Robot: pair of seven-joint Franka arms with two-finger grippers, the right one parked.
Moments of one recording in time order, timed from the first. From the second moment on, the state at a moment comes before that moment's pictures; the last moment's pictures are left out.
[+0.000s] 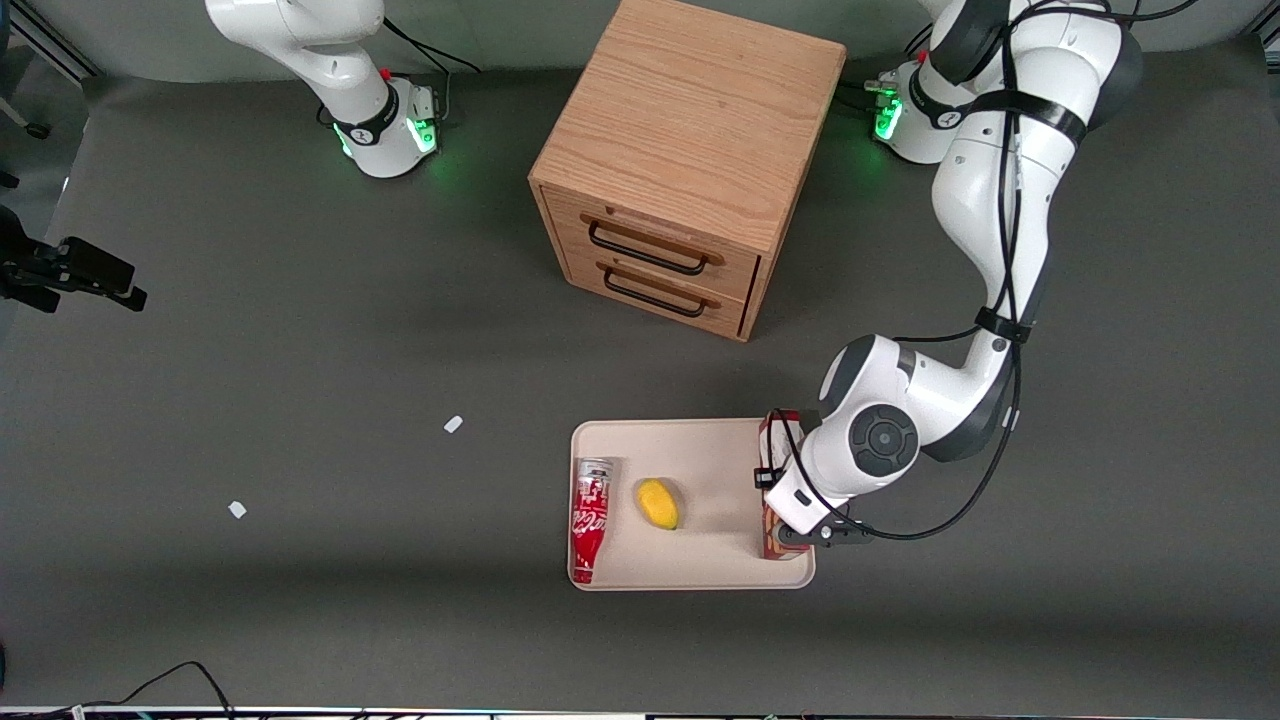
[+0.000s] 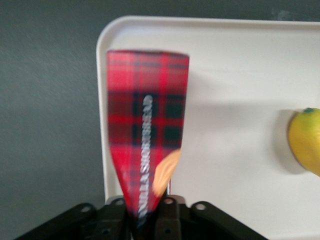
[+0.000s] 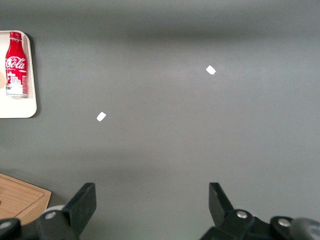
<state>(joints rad) -0.24 0.88 -0.25 -1.26 0.12 2.17 -0.46</state>
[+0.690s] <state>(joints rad) -0.24 0.89 -0.25 -1.26 0.15 2.21 -0.48</state>
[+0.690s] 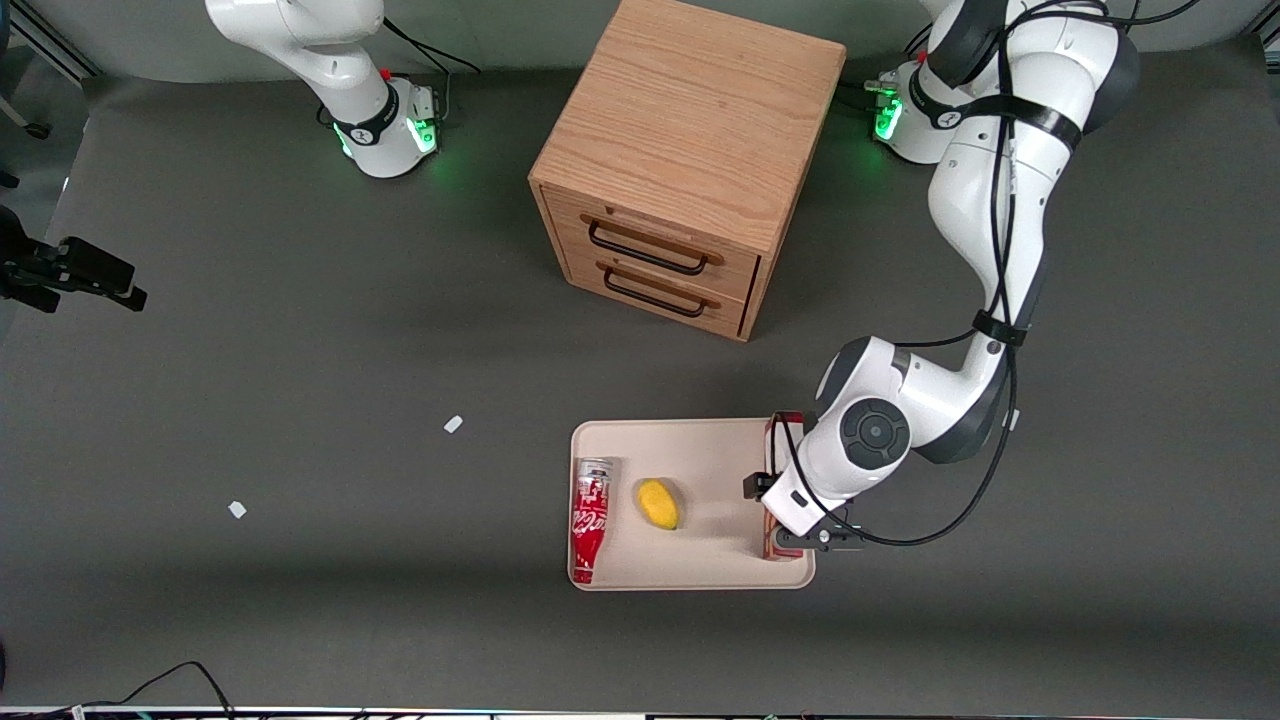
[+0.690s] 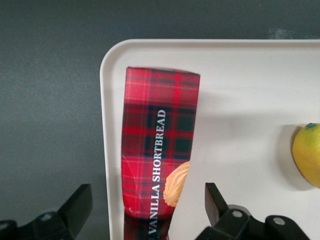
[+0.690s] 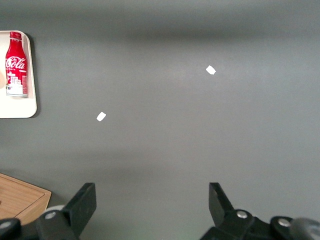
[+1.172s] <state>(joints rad) -0.23 0.78 -0.25 -1.25 0.08 2.12 -0.48</state>
